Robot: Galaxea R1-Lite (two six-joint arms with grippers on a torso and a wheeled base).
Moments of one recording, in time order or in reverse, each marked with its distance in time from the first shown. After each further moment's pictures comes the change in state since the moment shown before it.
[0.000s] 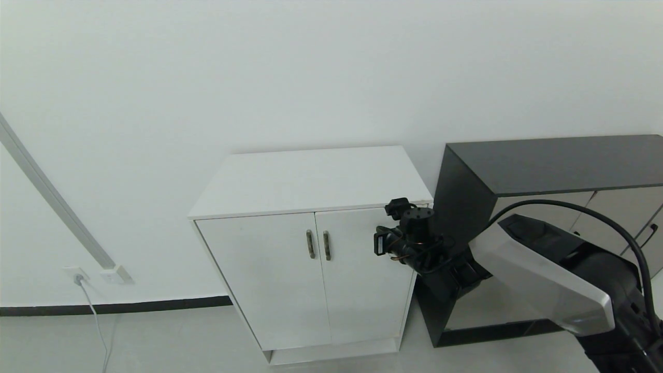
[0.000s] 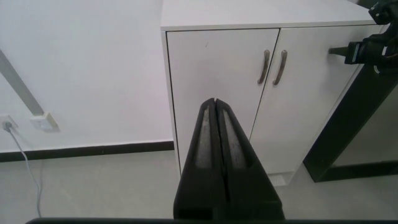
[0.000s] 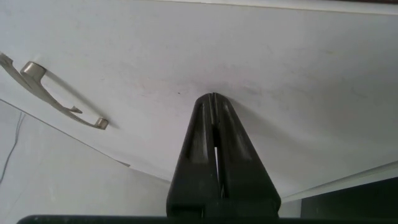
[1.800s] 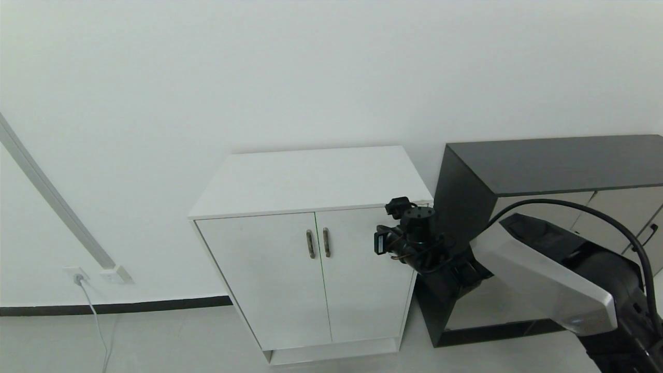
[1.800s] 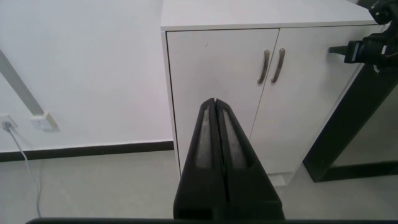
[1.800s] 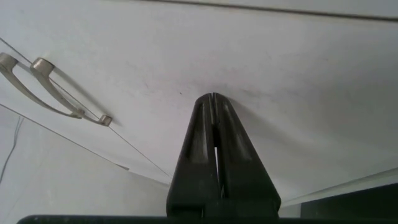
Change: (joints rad) left arm 0.000 0.000 0.000 0.000 0.000 0.000; right arm 0.003 -0.013 0.014 -0.010 -0.005 -0.004
